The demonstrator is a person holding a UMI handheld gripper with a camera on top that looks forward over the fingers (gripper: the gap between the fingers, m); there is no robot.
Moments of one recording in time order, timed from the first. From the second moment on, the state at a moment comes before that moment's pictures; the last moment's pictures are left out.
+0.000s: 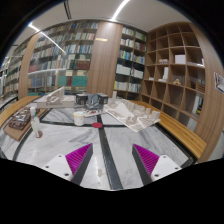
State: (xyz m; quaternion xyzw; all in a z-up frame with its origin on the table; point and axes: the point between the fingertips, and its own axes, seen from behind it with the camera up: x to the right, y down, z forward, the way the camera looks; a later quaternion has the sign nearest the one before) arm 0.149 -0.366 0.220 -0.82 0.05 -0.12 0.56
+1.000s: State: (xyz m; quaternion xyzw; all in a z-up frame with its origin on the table) arm -0.277 -0.128 0.105 -0.80 -0.06 0.02 0.60
